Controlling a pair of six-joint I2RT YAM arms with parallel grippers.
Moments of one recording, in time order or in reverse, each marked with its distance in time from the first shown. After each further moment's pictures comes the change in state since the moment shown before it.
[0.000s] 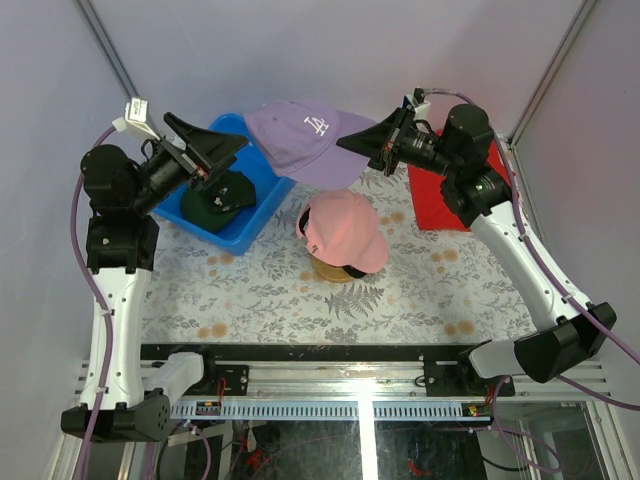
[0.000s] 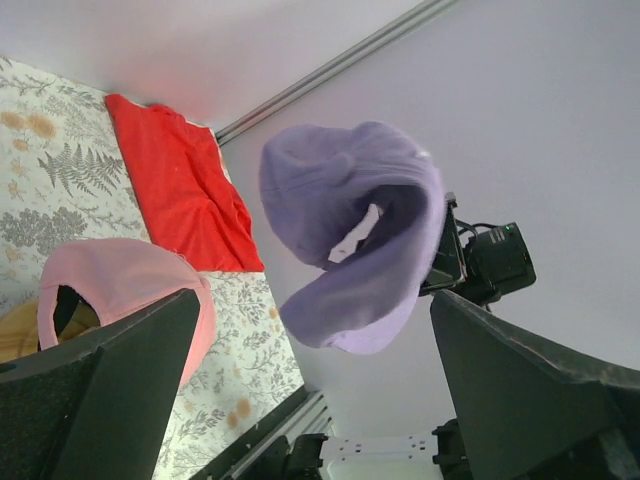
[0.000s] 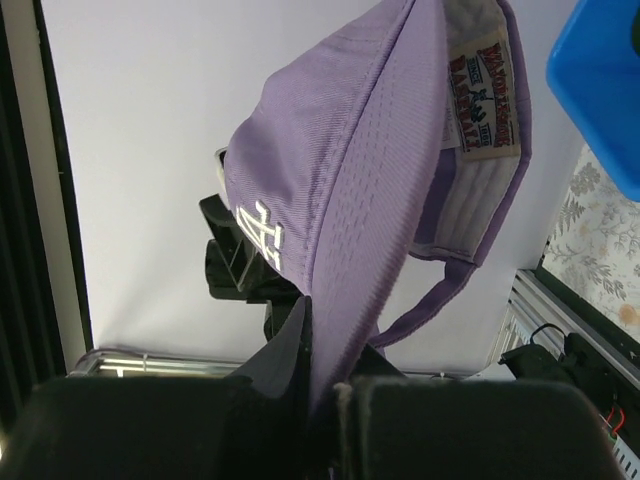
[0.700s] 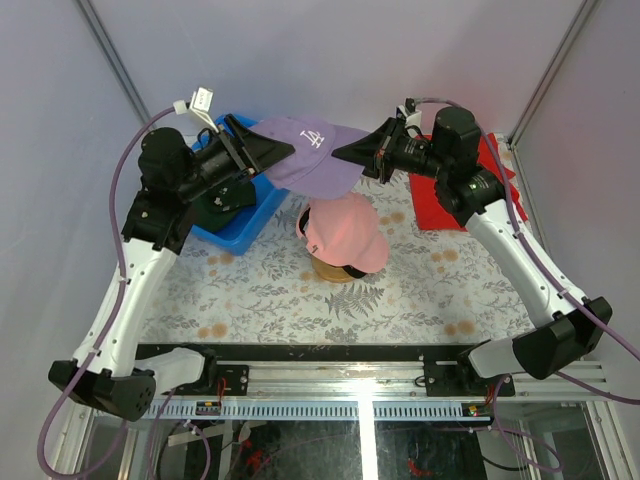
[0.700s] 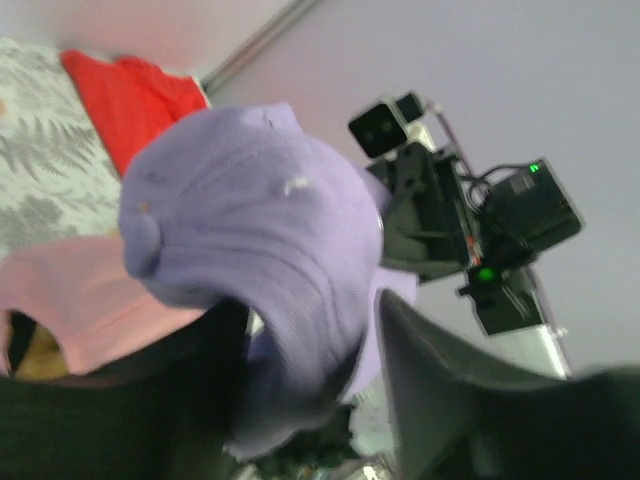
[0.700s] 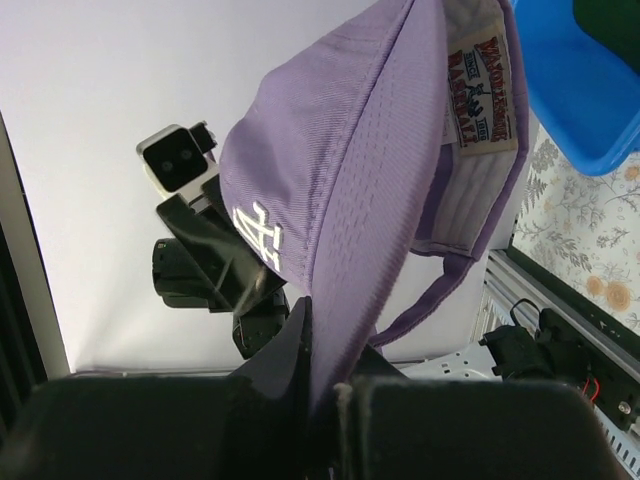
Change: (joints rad) left arm -0.302 0.130 0.042 0.033 -0.153 0.160; right arm 0.022 0.021 -0.003 -0.121 0.017 -0.048
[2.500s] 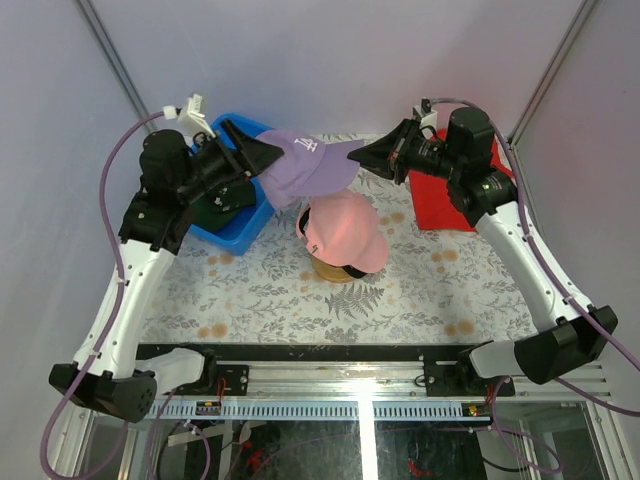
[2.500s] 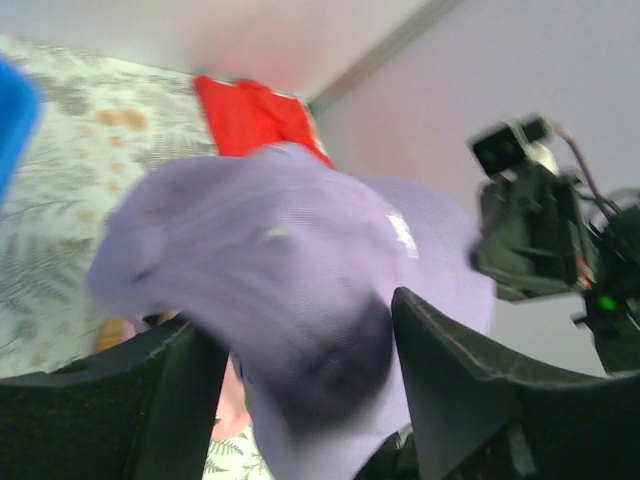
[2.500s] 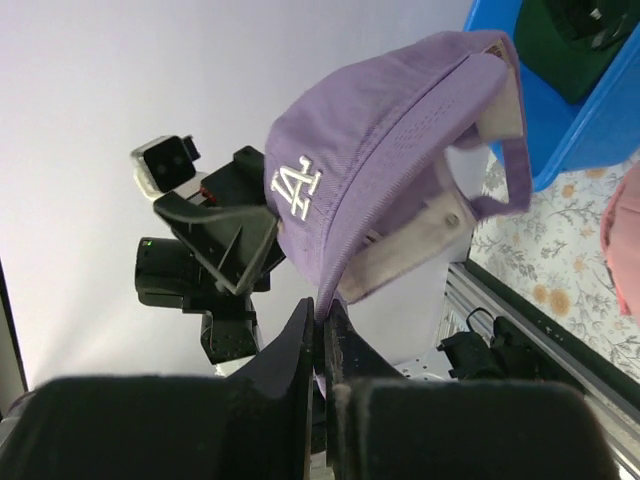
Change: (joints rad) left arm -0.019 0.013 0.007 -0.102 -0.141 0.169; right arm -0.074 -0.029 -0.023 -0.059 -0.024 -0.094
